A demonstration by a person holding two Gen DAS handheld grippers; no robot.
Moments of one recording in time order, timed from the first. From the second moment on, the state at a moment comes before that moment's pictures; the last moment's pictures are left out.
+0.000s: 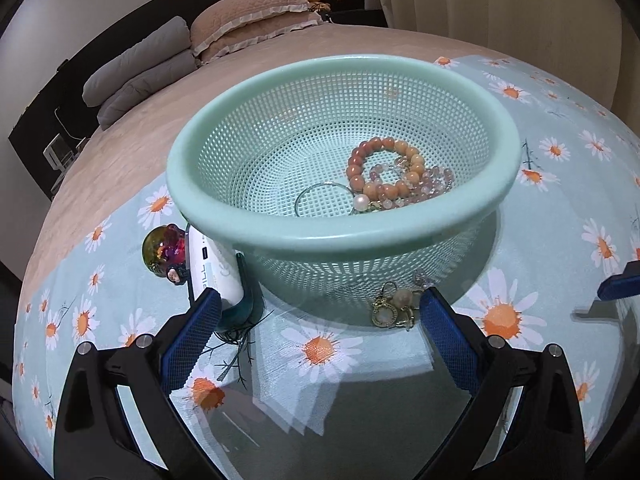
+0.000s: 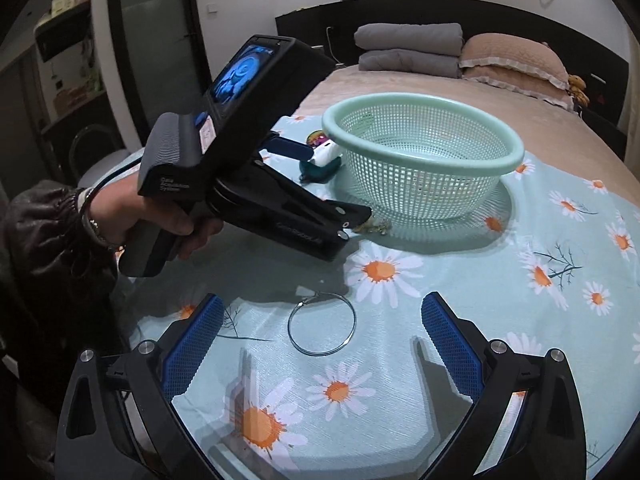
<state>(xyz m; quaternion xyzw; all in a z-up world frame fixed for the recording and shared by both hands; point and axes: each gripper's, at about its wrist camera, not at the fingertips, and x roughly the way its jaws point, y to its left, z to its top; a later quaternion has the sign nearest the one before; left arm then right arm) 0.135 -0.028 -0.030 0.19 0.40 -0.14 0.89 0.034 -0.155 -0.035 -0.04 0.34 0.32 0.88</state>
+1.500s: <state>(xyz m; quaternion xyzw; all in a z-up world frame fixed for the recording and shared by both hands) 0.126 0.017 -0.038 0.11 0.45 -0.14 0.88 0.054 -0.127 -0.062 -0.08 0.37 0.33 0.87</state>
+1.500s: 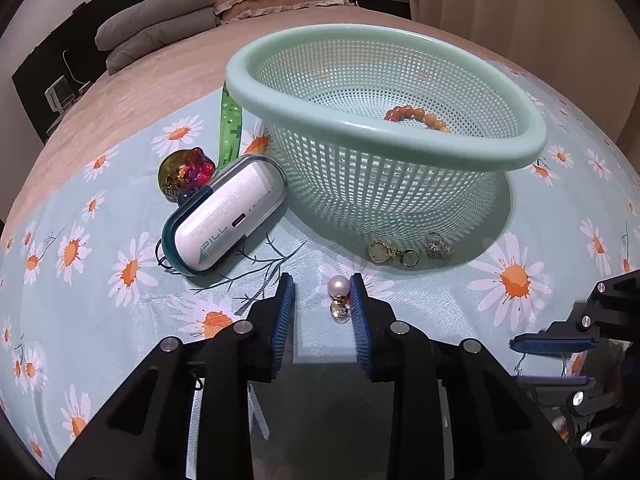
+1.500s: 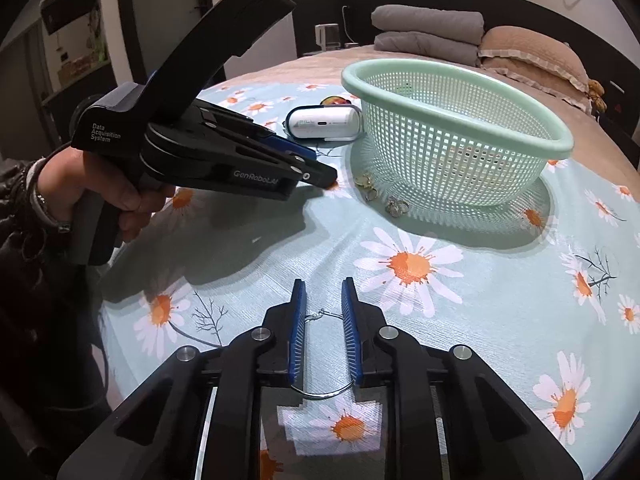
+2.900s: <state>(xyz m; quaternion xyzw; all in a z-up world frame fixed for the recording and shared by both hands) 0.075 0.058 -0.002 0.03 0.44 -0.14 0.89 0.033 -0.168 -0.050 -0.08 0.38 0.25 0.89</state>
